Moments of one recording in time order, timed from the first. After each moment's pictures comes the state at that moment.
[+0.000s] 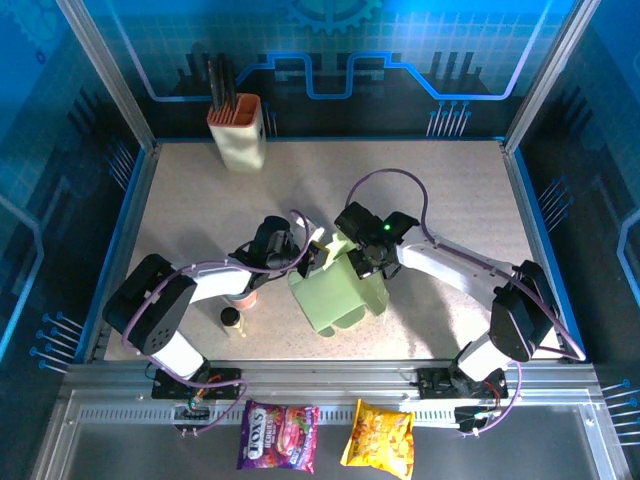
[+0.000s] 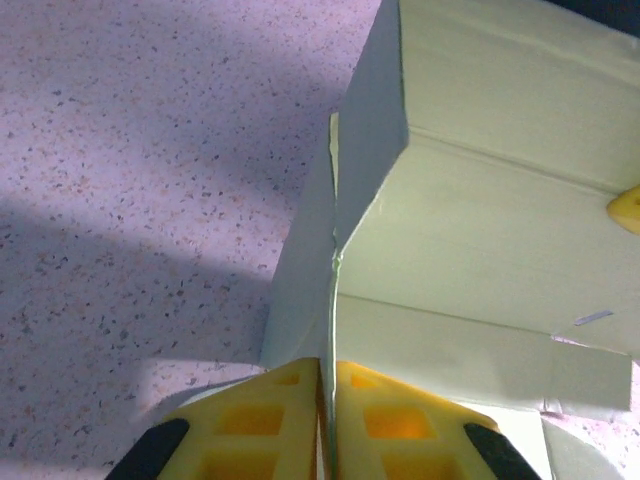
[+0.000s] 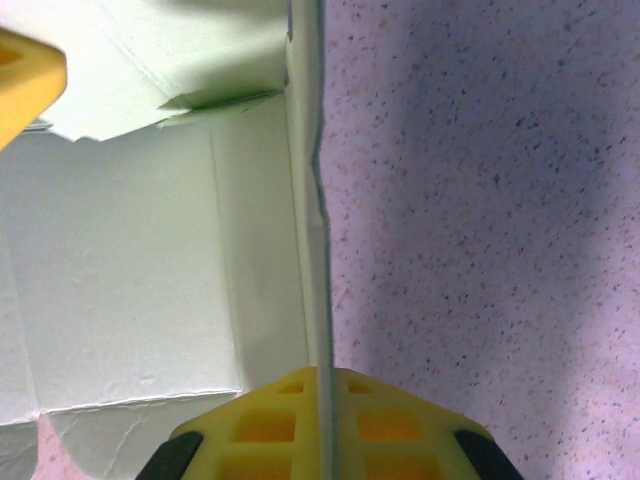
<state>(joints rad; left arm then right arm) -0.55 1.60 0.68 0.36 0.42 -0.08 0.78 1.56 1.23 -0.96 0.25 0.31</state>
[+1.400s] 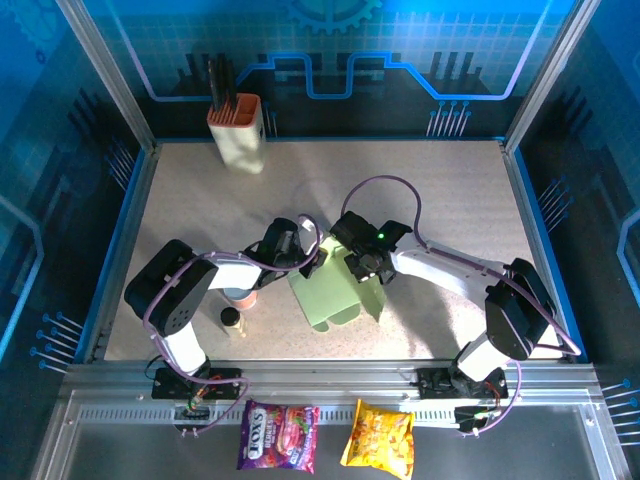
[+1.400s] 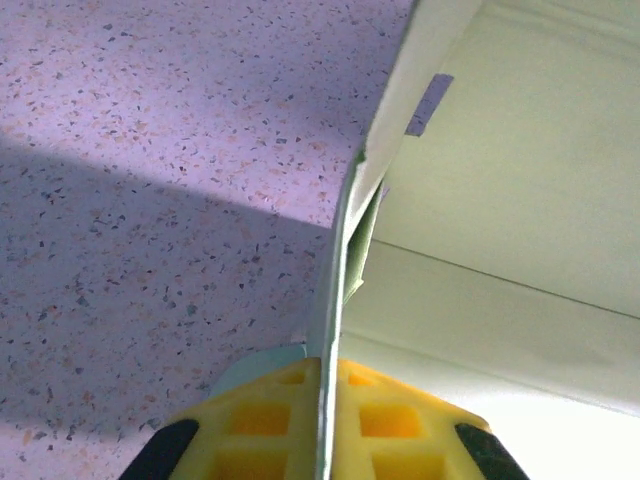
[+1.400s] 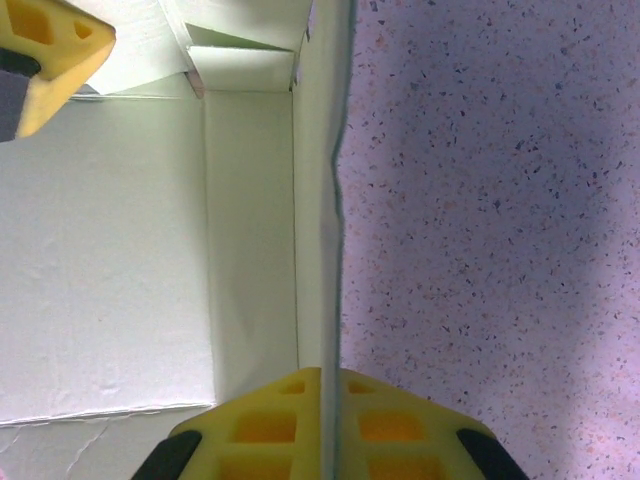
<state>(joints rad) -0.55 1.74 0.72 0.40 0.31 0.02 0.81 1.57 1.18 -0.89 0.31 0.32</state>
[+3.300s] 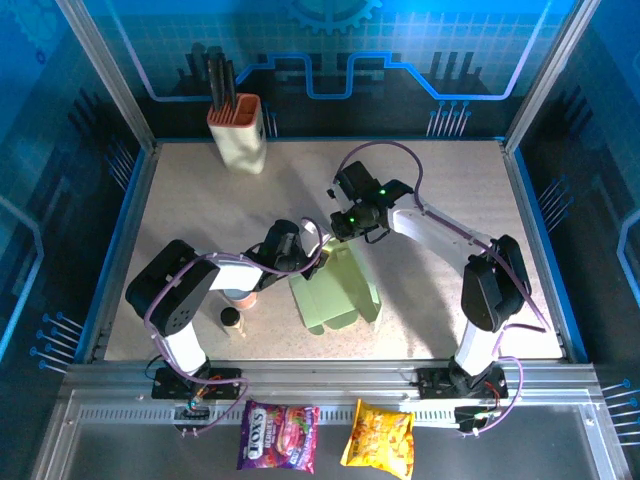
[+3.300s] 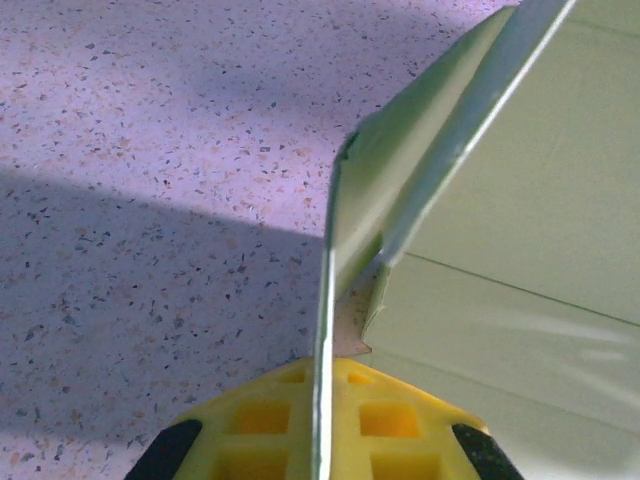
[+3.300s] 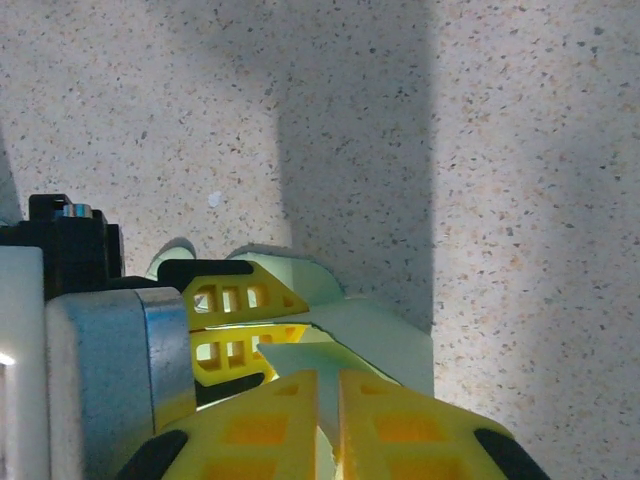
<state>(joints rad) -0.56 1.75 0.71 0.42 0.31 0.05 0.62 1.77 1.48 -0.81 -0.11 0.24</state>
